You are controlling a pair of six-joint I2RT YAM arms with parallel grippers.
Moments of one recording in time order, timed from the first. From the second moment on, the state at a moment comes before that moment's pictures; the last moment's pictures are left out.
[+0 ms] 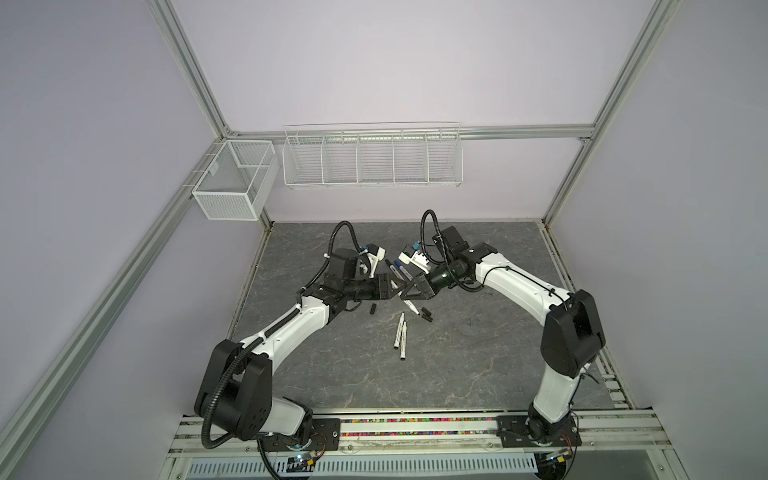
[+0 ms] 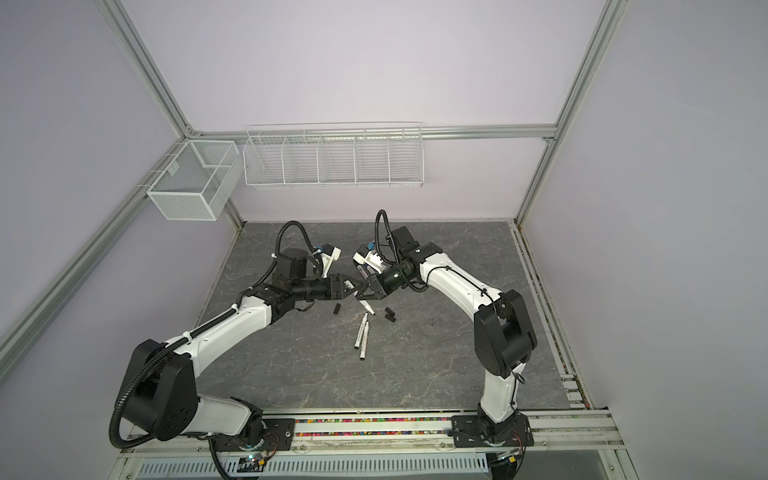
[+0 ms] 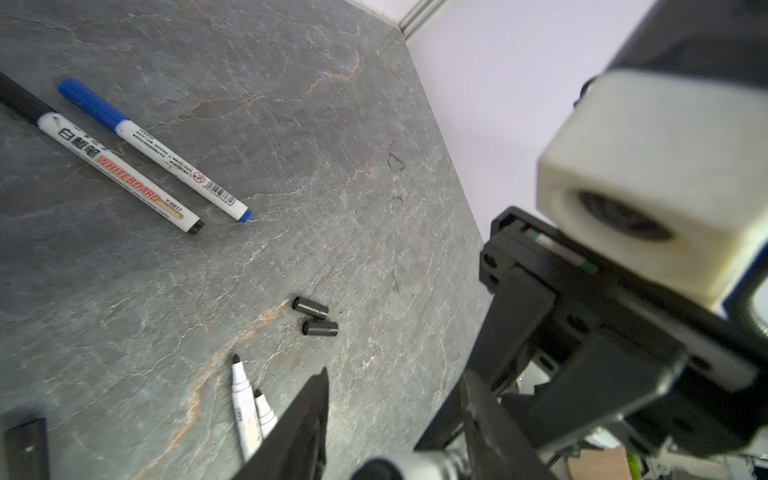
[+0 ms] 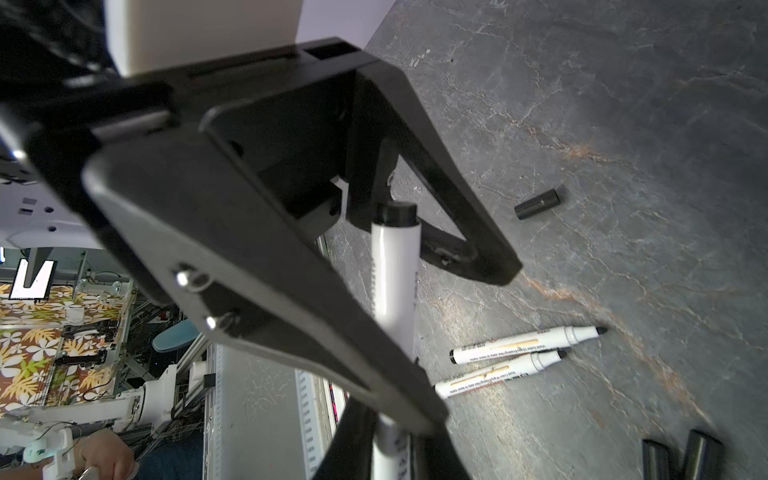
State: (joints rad) left arm -0.47 1.43 0.93 -0.06 0.69 -0.53; right arm 0.59 1.85 1.55 -0.77 -0.90 -0.03
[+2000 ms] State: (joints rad) left arm -0.54 1.34 0.68 0.97 -0.24 -0.63; right arm 0.60 2.20 1.50 1.23 -0.81 1.79
